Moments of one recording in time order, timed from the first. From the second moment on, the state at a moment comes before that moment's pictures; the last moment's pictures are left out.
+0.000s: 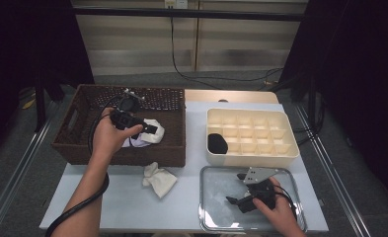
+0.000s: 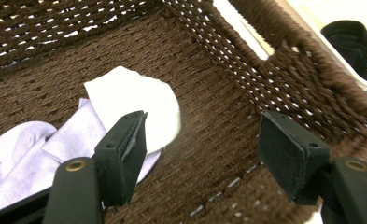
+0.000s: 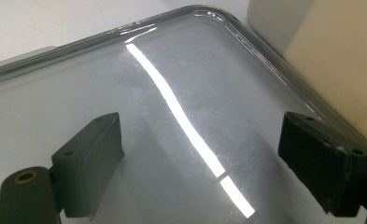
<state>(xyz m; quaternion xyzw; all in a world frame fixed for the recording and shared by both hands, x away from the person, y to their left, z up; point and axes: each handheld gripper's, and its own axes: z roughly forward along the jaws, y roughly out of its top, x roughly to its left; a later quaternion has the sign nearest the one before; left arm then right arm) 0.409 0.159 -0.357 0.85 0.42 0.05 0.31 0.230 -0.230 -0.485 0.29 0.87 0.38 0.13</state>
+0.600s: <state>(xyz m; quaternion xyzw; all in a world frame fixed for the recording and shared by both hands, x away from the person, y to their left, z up) 0.439 0.169 -0.383 0.84 0.45 0.04 0.30 0.230 -0.230 -0.485 0.29 0.87 0.38 0.13</state>
